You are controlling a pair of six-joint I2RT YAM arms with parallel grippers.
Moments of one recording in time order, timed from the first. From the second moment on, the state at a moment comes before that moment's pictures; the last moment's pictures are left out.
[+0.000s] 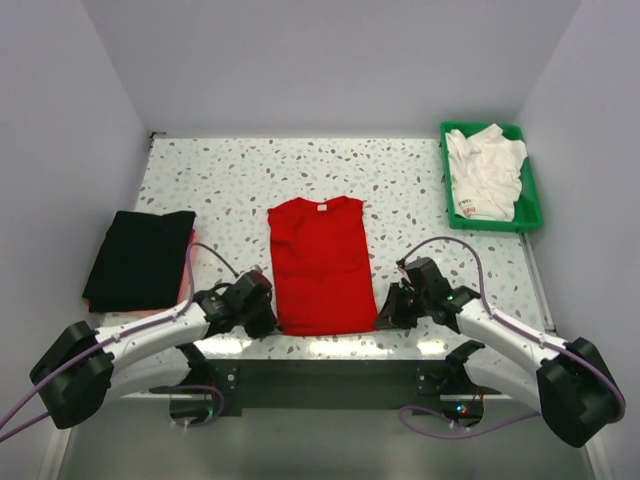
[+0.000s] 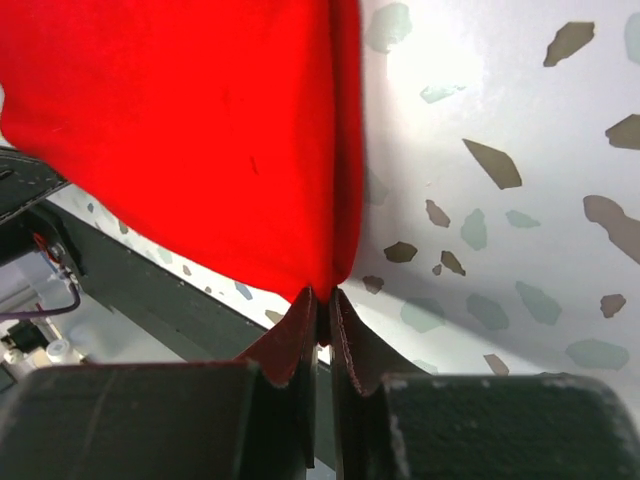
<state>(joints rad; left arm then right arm) -0.81 1.05 0.38 -0.41 0.04 -1.17 0.55 1.03 0.36 -0.35 -0.36 0.79</state>
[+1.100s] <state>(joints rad) -0.75 1.07 0.86 -0.59 -0.08 -1.00 0.56 1.05 0.95 -0.65 -0.16 0.65</state>
